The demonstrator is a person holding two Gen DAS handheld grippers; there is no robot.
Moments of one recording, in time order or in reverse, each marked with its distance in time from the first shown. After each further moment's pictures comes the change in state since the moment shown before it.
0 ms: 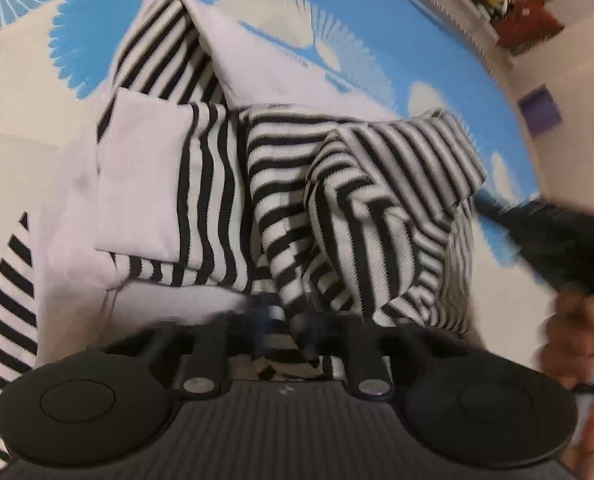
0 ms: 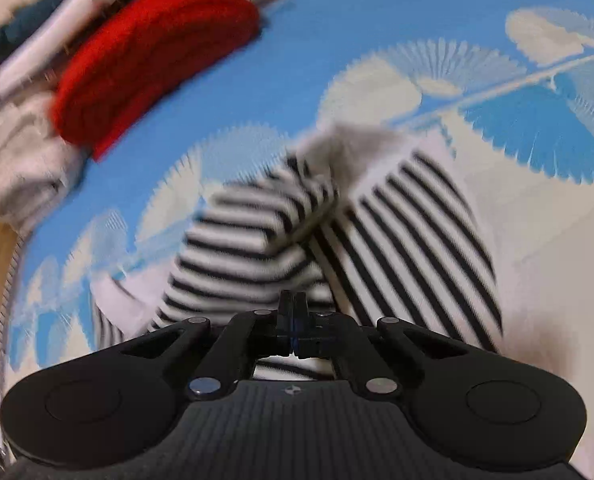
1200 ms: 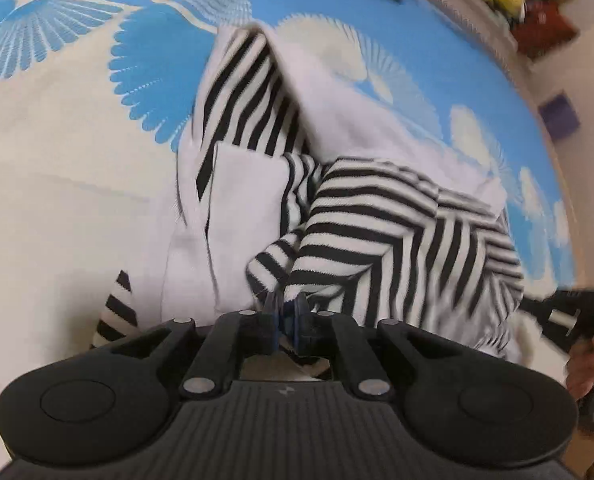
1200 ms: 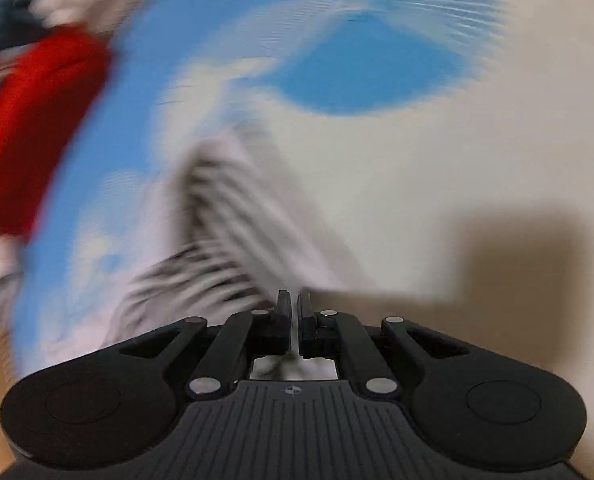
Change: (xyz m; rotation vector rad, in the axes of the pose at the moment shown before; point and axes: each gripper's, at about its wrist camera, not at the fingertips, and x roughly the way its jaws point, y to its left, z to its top) left arm -0.023 0.052 0.032 -0.015 -0.038 0.030; right arm -0.022 -0.131 0.006 0.413 0.085 -0.198
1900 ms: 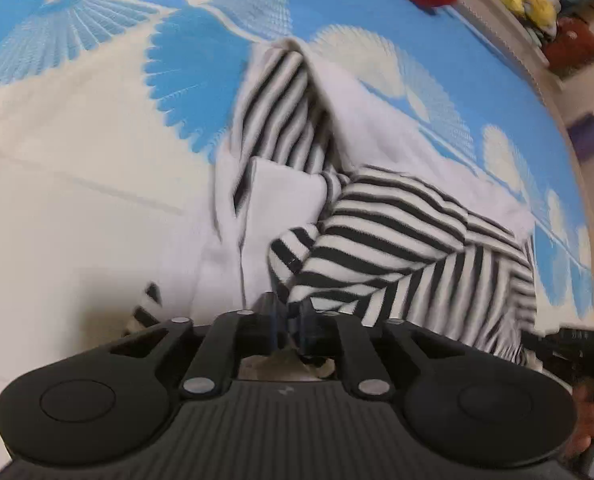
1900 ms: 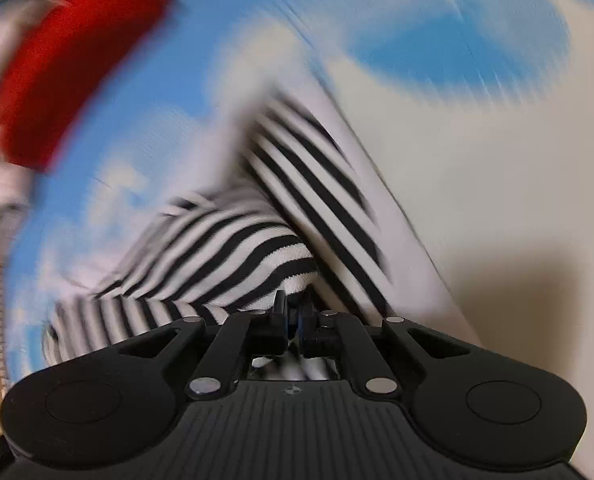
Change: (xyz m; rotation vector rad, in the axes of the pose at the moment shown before) left arm 0.004 0.002 0.009 -0.030 -0.037 0.102; right arm 0.028 0.033 -0.037 -0.192 0.115 0.033
